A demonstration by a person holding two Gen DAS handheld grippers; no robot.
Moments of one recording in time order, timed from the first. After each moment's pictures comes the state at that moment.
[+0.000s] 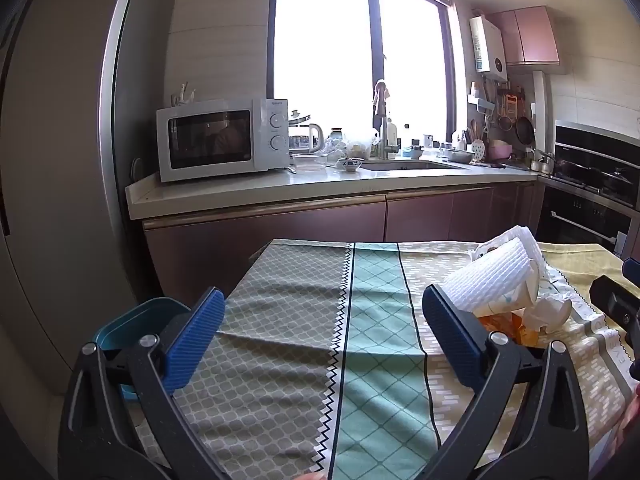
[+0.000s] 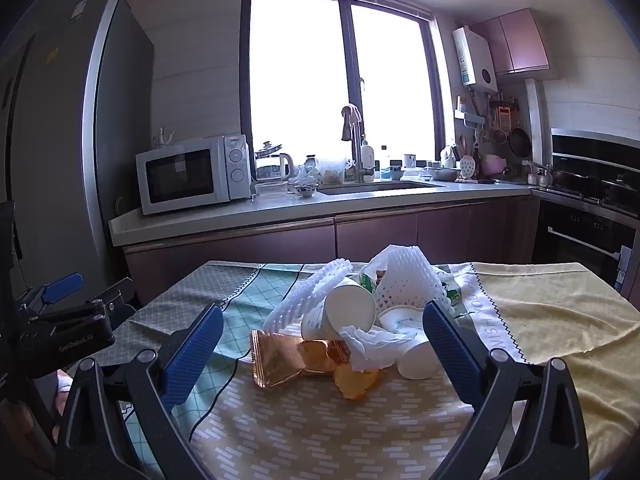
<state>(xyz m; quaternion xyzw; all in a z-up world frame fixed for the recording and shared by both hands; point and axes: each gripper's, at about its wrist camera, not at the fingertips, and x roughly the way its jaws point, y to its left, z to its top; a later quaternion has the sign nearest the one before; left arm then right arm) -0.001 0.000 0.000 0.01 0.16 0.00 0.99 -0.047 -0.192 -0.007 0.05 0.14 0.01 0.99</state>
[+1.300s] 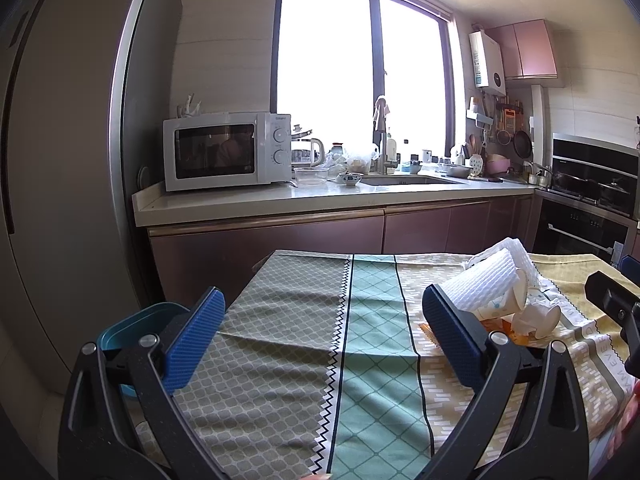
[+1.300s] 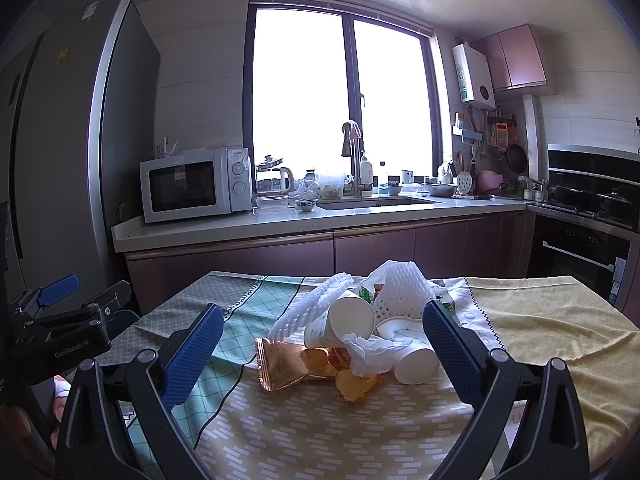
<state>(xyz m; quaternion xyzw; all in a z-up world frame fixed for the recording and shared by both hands) -0.029 0.008 0.012 0.00 0.14 0.00 0.99 -0.066 -0.181 0.004 0.03 0.12 0.01 0.99</state>
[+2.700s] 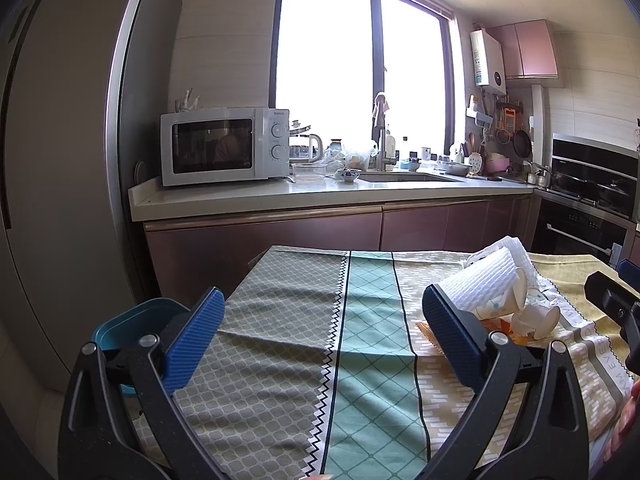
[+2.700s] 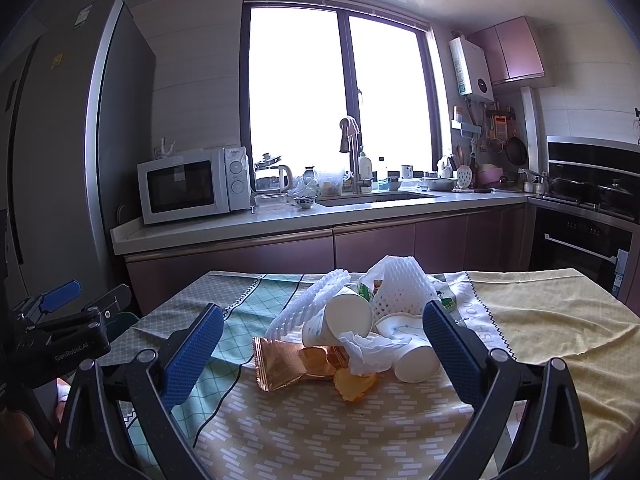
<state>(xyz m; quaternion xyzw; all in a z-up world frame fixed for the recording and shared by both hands) -0.030 0.007 0.012 0.00 0.14 0.00 0.99 -0.060 -0.187 0.000 0.04 0.13 0.01 0.99</state>
